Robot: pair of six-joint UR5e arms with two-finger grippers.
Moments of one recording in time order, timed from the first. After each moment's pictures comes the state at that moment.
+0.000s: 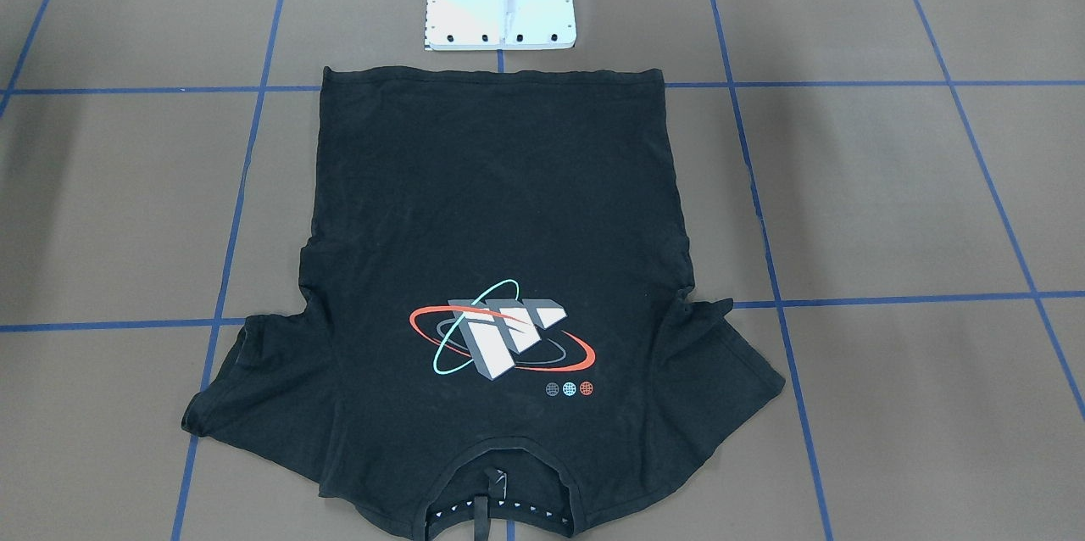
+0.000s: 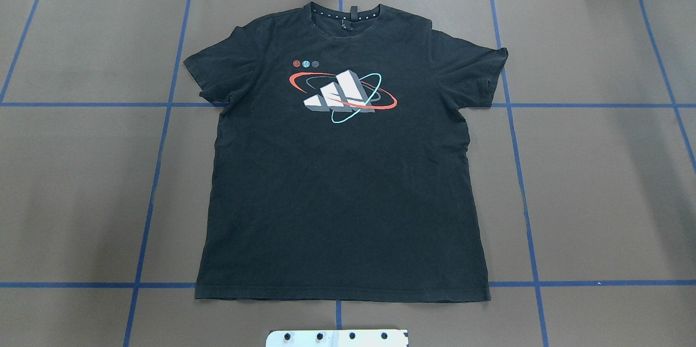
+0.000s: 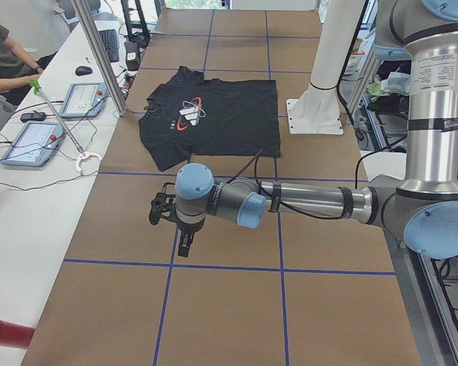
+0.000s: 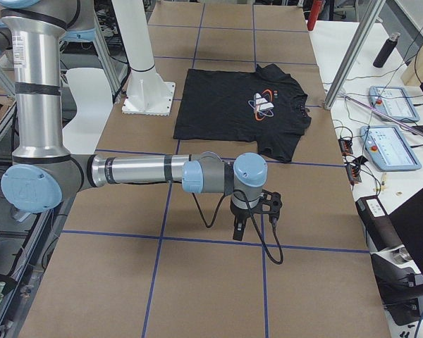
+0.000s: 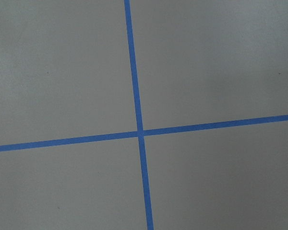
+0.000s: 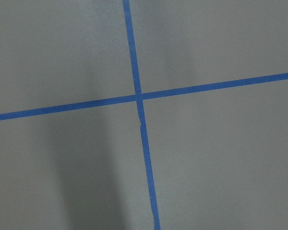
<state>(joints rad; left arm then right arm) -1.54 -1.52 -1.68 -1.82 -2.35 -0.13 1.56 -1.60 1.68 -1.62 2.32 0.18</state>
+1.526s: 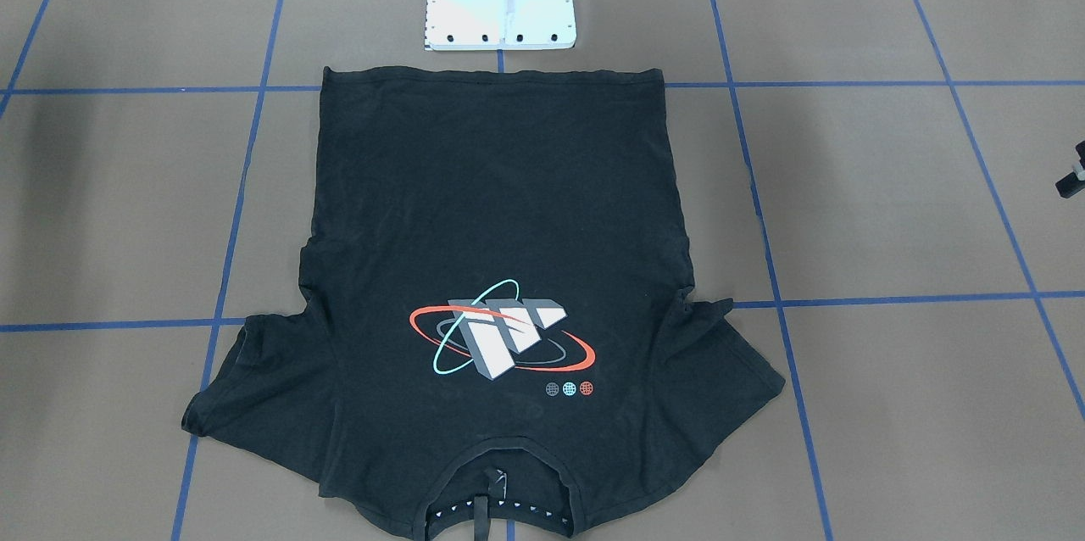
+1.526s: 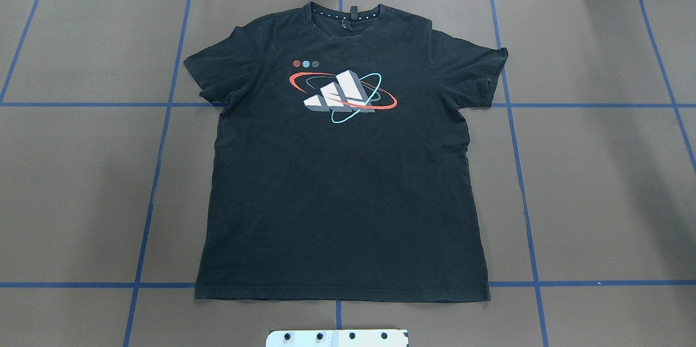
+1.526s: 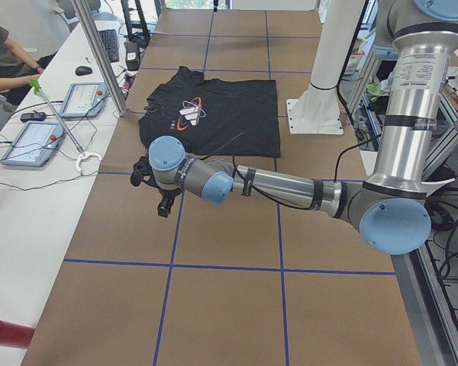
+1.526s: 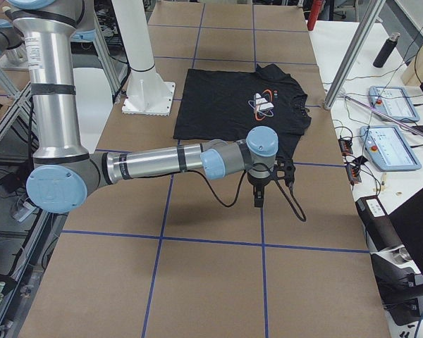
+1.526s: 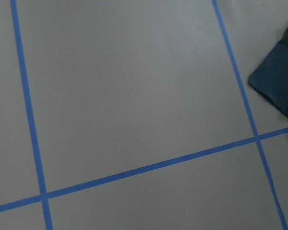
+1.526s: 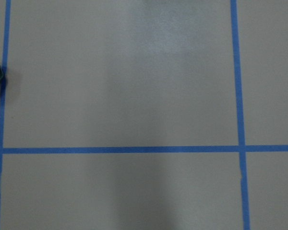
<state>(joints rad) -1.47 -1.70 -1.60 -1.97 -2.53 -0.22 1.42 -1.48 1.67 -1.40 2.39 0.39</state>
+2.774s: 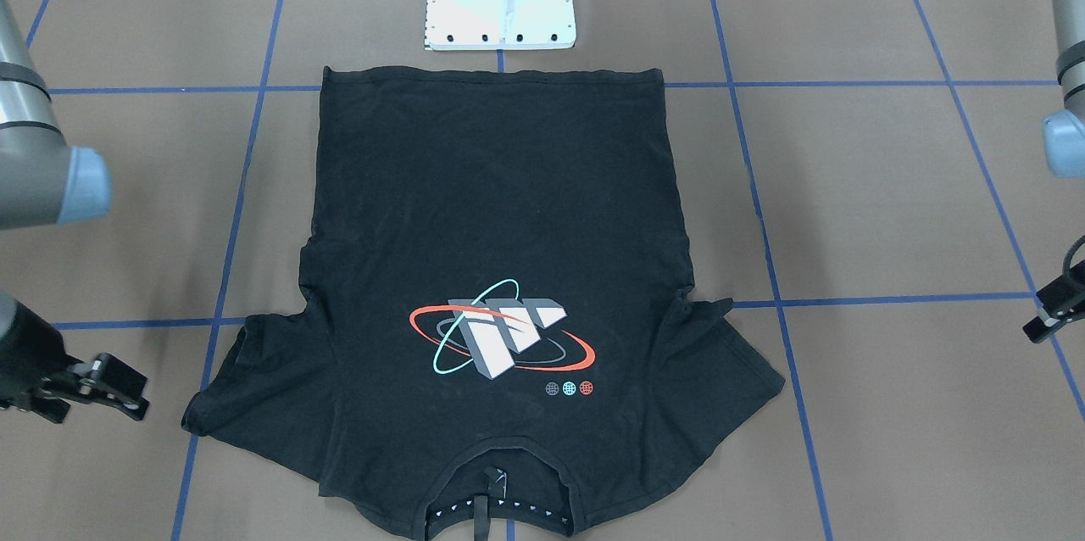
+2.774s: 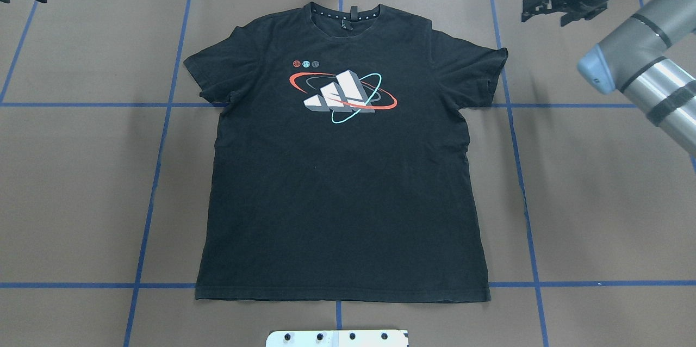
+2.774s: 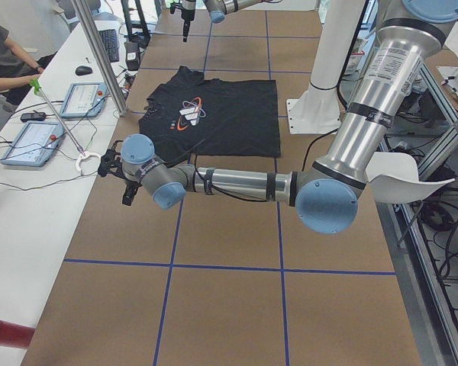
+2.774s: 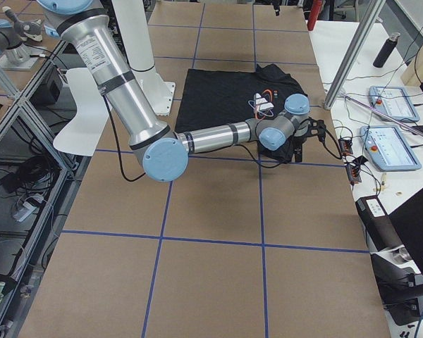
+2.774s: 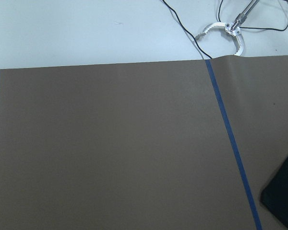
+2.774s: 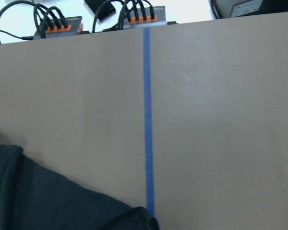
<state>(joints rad) -1.35 -1.96 -1.20 -2.42 -2.34 -0.64 1.10 -1.00 1.19 -0.95 2.13 0.90</state>
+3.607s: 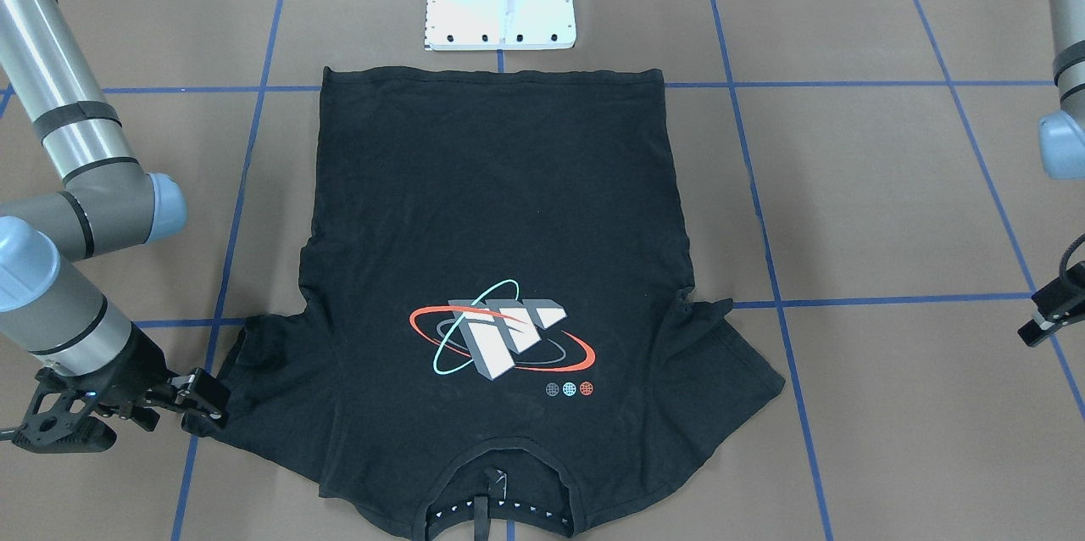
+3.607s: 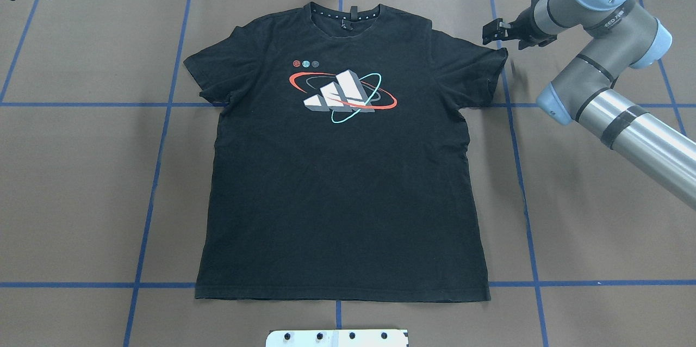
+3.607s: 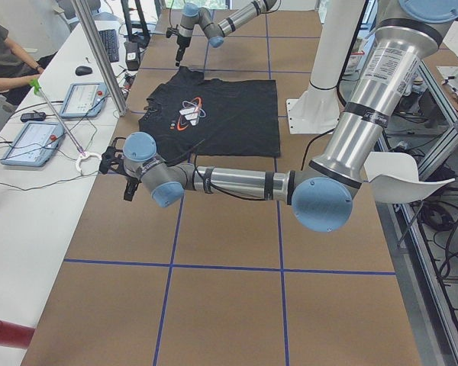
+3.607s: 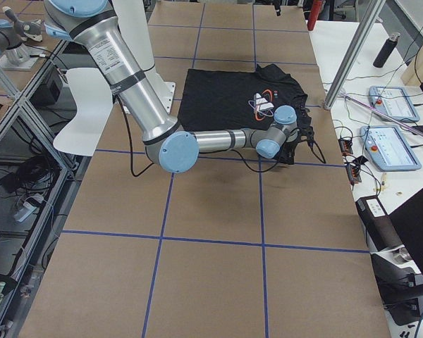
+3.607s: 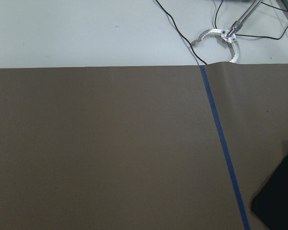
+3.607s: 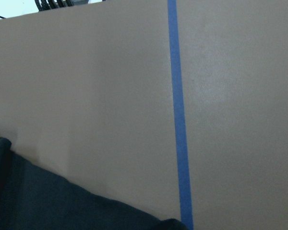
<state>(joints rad) -1.35 -1.97 -1.21 -2.42 -2.34 -0.67 0.99 -0.98 1.01 -0.74 2.03 1.01</state>
